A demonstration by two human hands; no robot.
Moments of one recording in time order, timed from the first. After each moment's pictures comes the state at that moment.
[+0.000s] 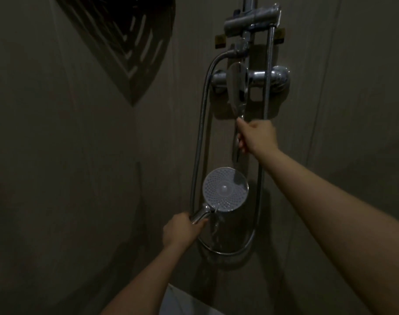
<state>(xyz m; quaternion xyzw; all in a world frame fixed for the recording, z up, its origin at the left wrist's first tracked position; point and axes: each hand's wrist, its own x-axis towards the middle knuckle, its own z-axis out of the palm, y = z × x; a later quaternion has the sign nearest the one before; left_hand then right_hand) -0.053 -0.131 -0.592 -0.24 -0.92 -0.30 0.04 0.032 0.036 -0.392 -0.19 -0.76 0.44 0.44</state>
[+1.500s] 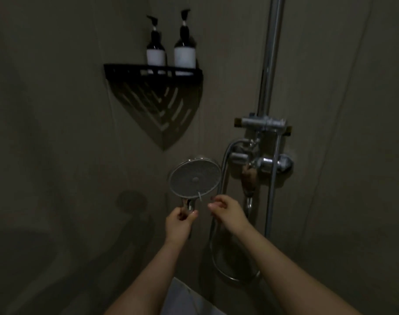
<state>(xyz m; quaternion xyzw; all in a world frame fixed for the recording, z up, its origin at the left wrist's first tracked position) -0.016 -0.192 -0.347 -0.10 -0.73 -0.68 -0.04 0.044 -0.068 -0.314 -0.13 -0.79 0.57 0.18</state>
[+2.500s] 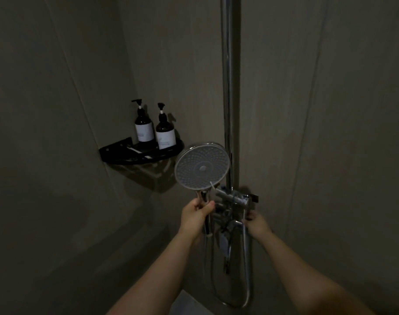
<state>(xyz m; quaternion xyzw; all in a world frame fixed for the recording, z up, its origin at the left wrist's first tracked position) 0.039 -0.087 -0.070 -0.11 -0.66 -0.73 -0.13 0.058 0.093 -0.163 -0.32 -0.78 0.53 0.10</state>
